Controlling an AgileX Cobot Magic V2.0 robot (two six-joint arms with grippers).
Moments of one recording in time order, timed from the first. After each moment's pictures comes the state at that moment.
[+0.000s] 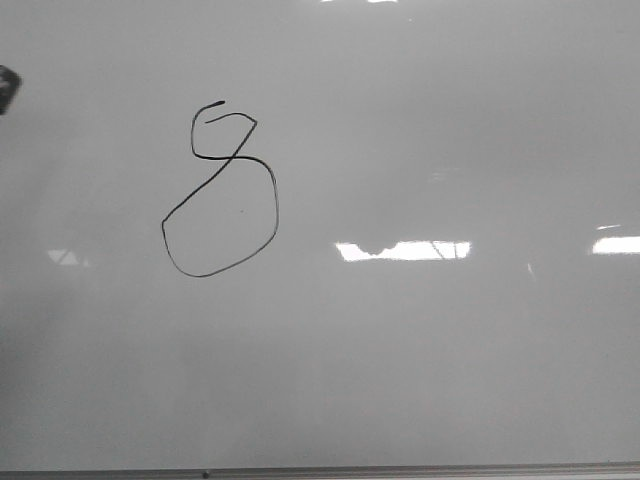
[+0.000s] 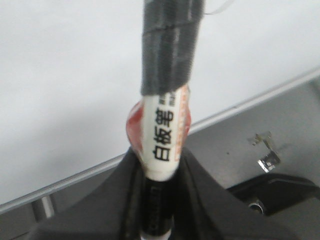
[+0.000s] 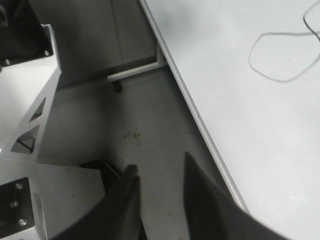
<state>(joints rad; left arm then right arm) -0.38 1.00 -0.67 0.08 0.70 -0.08 0.54 0.79 -0.82 0.59 0.94 -0.77</state>
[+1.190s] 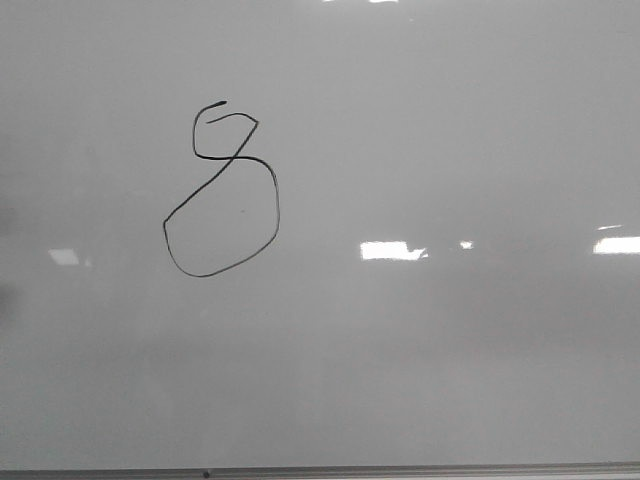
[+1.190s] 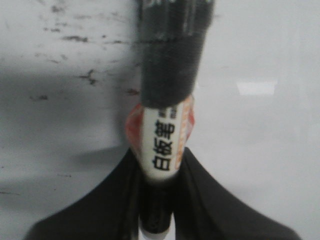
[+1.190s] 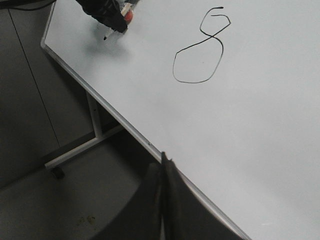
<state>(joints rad) -0.04 1.49 -0.73 0.08 0.20 -0.09 0.50 0.22 -0.34 0.58 0.59 -0.60</state>
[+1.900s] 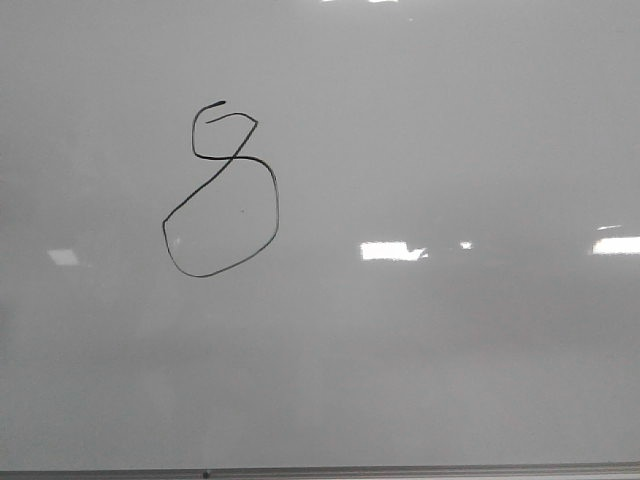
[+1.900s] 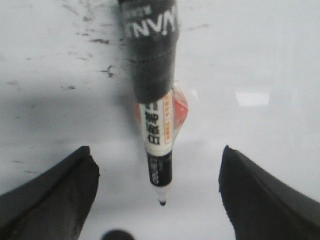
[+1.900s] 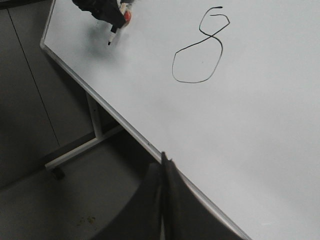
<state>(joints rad) -0.04 1.33 -0.68 0.07 0.25 -0.09 0.50 0.22 -0.34 0.58 0.59 -0.59</state>
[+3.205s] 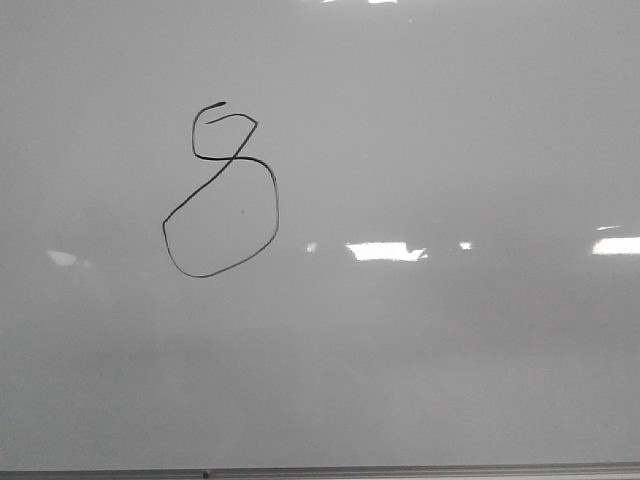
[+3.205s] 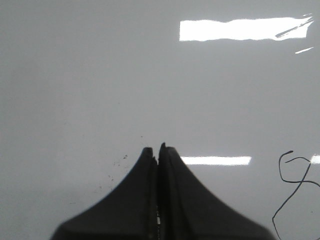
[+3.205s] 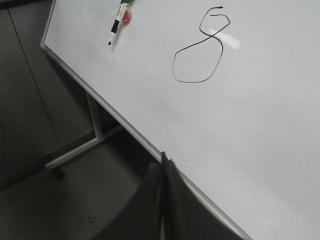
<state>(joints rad) -0.04 -0.01 -0.31 0.07 0.32 -0.09 0.50 0.22 -0.34 0.58 0.59 -0.59</state>
